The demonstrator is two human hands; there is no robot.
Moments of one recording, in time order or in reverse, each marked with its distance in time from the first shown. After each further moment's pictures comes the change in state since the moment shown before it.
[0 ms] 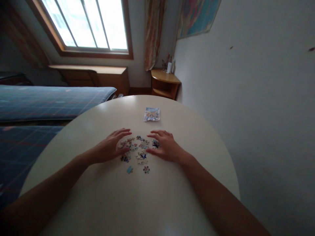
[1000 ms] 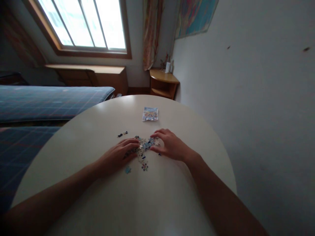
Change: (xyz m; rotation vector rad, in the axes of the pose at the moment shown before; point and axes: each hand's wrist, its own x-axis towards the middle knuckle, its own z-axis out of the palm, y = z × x) left_hand -0.001 0.030 0.036 -0.018 -0.003 0.167; right_hand -0.007 0.000 -0.022 0.020 -0.020 -0.019
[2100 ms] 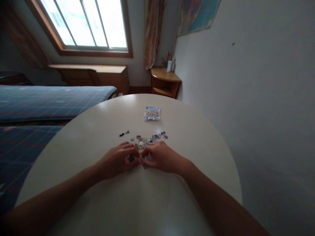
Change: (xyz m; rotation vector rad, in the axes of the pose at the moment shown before) left_hand -0.003 0.022 -0.012 0.061 -0.071 -0.009; right_hand 0.004 -0.037 0.022 0.093 -0.184 -0.077
